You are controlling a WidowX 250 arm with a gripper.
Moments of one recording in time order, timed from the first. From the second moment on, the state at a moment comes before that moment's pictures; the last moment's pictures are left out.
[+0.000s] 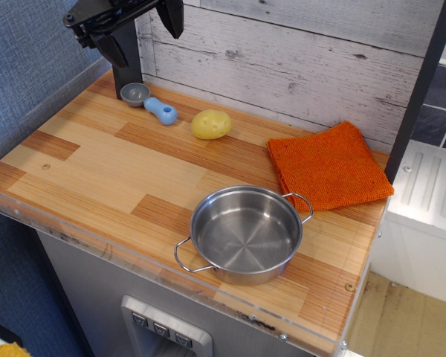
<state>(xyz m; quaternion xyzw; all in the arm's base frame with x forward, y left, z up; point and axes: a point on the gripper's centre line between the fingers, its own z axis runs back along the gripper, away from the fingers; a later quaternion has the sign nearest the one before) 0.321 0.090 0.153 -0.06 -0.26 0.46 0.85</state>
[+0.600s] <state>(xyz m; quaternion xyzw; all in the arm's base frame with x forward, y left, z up) 0.324 0.086 0.123 -0.10 -0.23 0.55 0.79</state>
